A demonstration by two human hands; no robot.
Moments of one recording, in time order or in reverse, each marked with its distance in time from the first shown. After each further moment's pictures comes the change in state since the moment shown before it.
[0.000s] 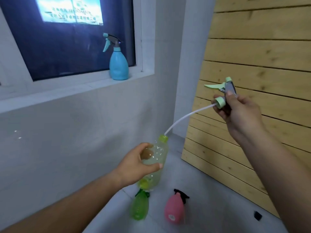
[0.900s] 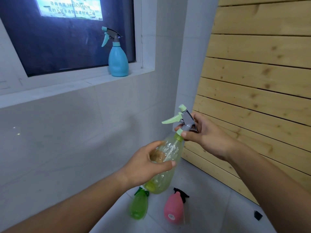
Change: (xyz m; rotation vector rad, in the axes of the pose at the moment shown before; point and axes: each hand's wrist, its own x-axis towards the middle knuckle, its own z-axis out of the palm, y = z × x) left_hand 0.001 0.024 0.015 -0.117 -0.138 0.080; right_hand -0.034 0.050 0.011 -0.581 -0.722 0.137
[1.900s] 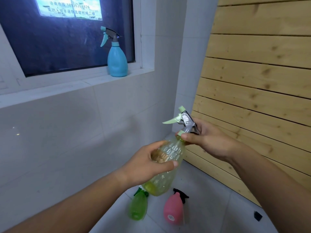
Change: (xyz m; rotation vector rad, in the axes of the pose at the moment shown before) left_hand 0.003 0.010 0.002 -0.072 -0.069 -0.008; right_hand 0.003 0.007 -0.003 0.046 -0.081 0.018
